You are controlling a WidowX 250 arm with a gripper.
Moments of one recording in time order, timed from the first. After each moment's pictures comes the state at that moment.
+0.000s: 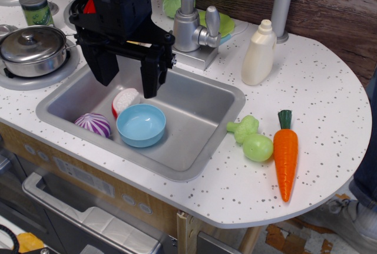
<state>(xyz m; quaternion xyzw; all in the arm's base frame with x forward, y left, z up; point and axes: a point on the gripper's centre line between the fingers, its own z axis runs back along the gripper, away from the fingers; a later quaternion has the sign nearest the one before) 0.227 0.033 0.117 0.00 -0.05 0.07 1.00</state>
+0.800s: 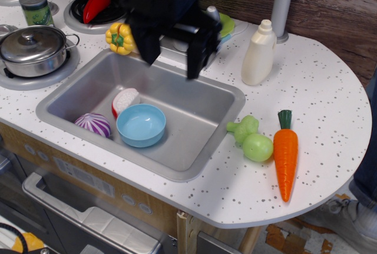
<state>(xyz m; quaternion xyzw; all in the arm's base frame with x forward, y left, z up) 0.278 0.003 0.127 0.02 -0.08 0.03 1.00</state>
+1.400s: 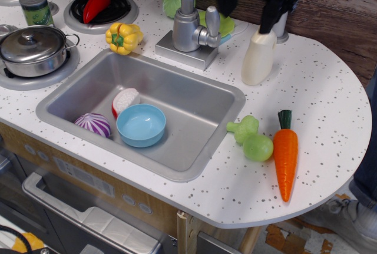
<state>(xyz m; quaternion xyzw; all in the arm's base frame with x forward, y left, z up) 0.382 -0.033 0.134 0.04 -0.14 -0.06 0.99</state>
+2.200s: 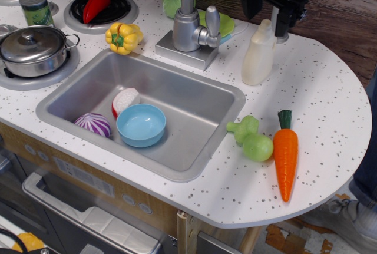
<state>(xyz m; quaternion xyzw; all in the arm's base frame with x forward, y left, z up) 0.442 -0.037 0.100 0.01 -0.19 -0.14 0.97</state>
